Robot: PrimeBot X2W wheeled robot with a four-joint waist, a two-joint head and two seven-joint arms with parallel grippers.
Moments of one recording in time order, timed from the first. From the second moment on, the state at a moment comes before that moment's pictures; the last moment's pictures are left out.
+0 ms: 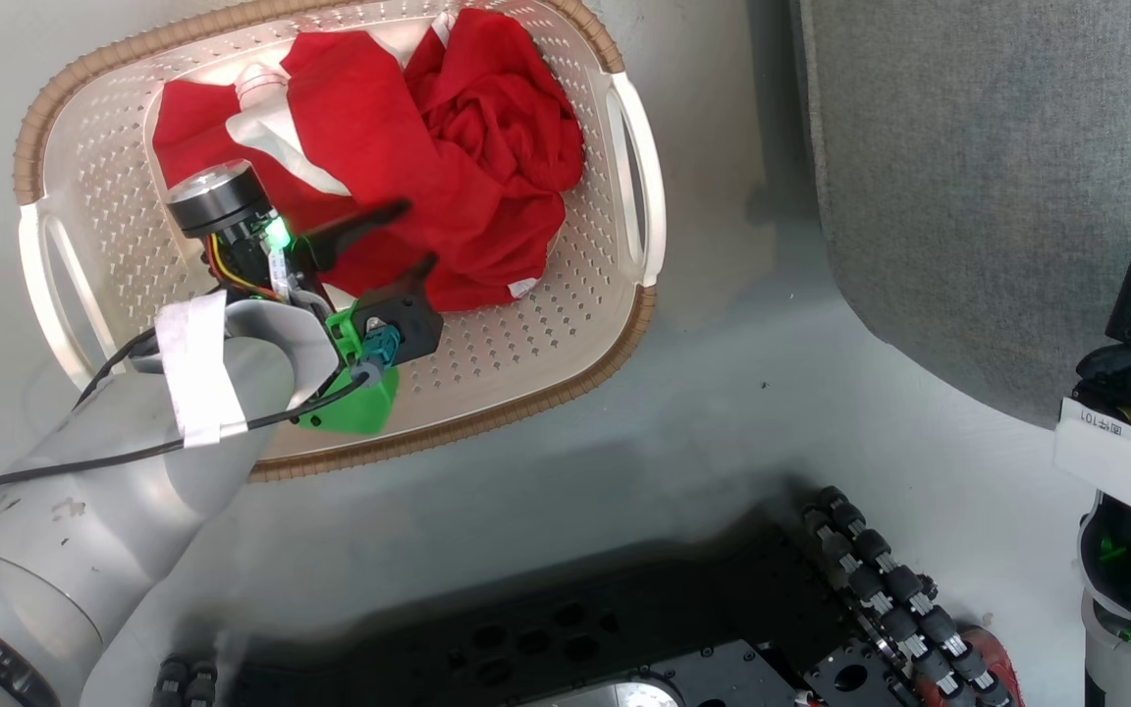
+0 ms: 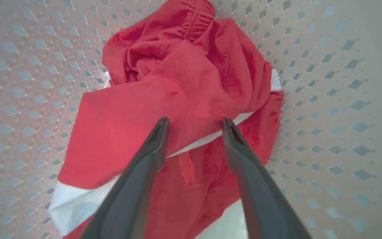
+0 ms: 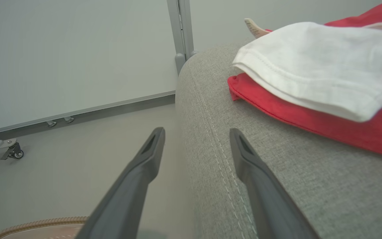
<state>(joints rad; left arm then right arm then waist) -1.06 0.35 -1.20 0.84 -0.07 -0.11 -0.26 -0.22 -0.05 -0.07 -0.48 0.30 0.13 -0.26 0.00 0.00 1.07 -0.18</state>
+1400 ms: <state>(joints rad) -0.50 0.31 -0.67 0.31 -0.17 -0.11 -0.26 -0.17 -0.05 0.05 -0.25 0.31 0.13 -0.26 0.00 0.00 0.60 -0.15</state>
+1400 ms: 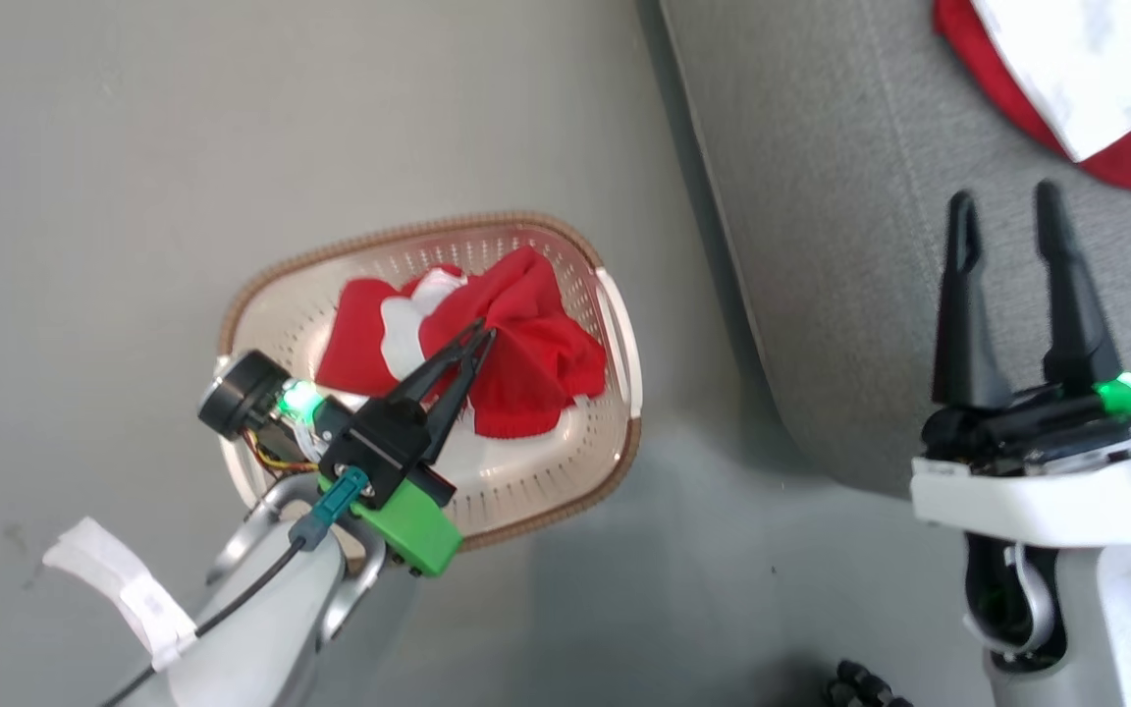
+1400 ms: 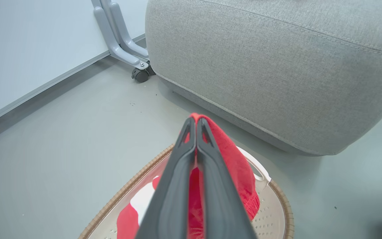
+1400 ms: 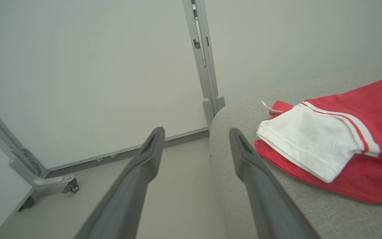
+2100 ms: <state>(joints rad) -0.22 0.15 -0.33 0.15 -0.17 -0.13 -0.26 0.04 -0.05 0.23 -0.06 0.26 0.13 -0.26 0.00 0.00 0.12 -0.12</state>
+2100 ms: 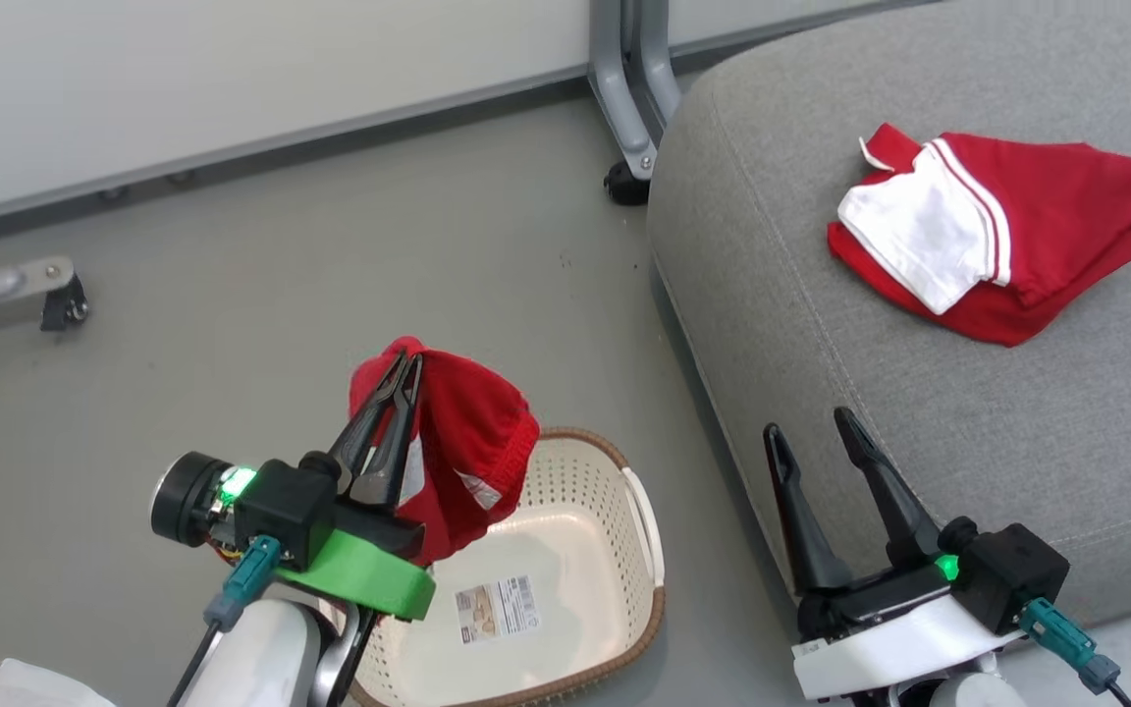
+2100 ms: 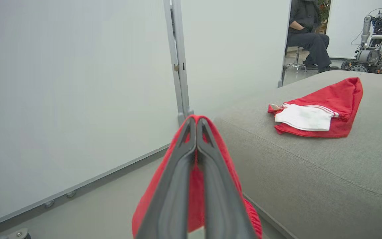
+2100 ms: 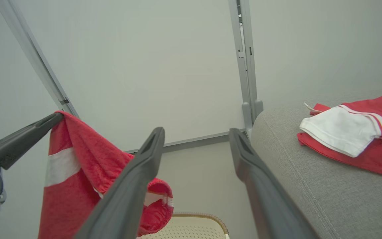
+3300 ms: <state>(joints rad) -0.40 0.21 -0.67 0.03 -0.19 -0.13 -0.26 -0.16 -0.05 0.46 0.13 0.10 0.13 -0.26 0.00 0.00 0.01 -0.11</state>
